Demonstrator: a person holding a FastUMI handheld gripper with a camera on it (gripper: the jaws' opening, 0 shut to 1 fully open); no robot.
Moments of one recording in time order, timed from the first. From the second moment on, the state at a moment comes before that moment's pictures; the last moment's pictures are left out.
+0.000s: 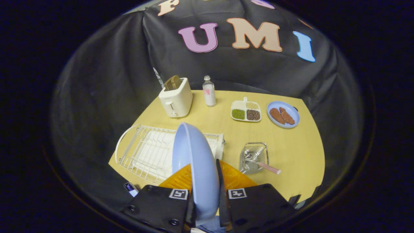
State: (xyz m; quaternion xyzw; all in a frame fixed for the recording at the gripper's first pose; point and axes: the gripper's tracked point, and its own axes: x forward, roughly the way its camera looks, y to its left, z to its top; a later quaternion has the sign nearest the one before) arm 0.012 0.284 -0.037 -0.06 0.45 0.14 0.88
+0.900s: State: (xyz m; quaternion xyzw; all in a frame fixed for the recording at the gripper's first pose) arm -0.110 0.104 -0.089 0.23 0.33 0.07 0.91
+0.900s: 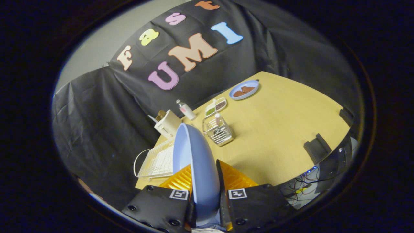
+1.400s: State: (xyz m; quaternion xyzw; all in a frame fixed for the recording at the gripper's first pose) arm -0.109 0.038 -0.160 0.34 0.29 -0.02 0.89
